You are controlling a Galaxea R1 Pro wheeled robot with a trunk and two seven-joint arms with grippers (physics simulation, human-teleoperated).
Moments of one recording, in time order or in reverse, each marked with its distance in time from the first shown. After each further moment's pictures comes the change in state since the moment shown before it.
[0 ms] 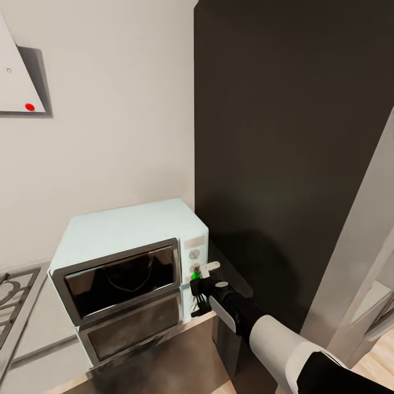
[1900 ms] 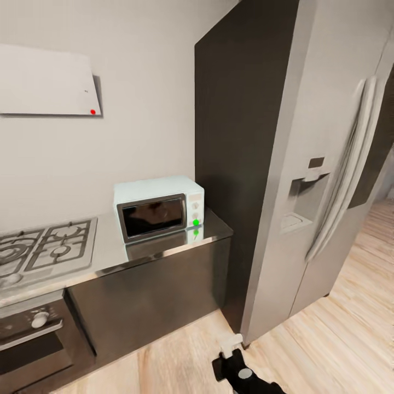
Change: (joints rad) left arm -0.017 0.003 0.006 0.000 0.000 0.002 0.000; right arm 0.284 -0.031 0.062 0.312 0.044 -0.324 -0.005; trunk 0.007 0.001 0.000
